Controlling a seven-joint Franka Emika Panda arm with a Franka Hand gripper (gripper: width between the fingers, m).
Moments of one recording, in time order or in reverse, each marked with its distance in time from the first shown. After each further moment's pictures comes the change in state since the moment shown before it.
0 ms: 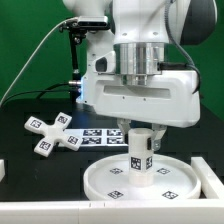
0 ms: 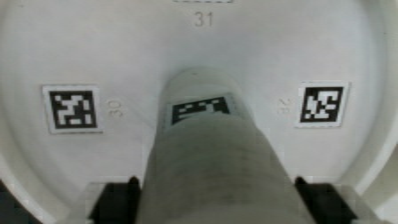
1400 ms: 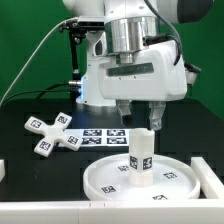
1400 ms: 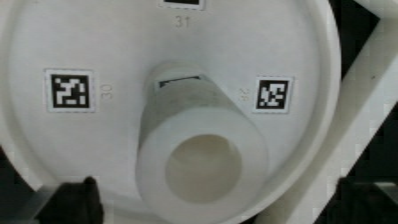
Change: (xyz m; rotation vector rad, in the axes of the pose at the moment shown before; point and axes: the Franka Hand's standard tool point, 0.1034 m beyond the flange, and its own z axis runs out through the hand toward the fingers) arm 0.005 -0.002 -0.035 0.073 -0.029 0.181
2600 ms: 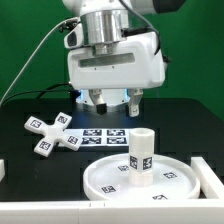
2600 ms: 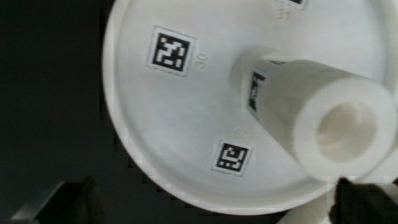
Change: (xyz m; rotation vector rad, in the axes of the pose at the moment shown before) arm 0.023 0.061 -0.019 -0.033 -0.039 -0.393
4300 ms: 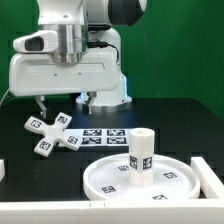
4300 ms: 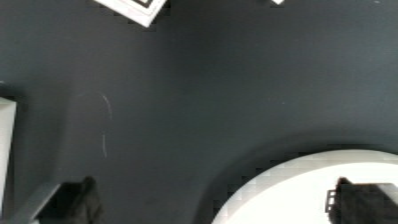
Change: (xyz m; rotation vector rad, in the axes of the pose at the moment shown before) arm 0.010 0.103 0.002 -0.121 -0.068 -1.042
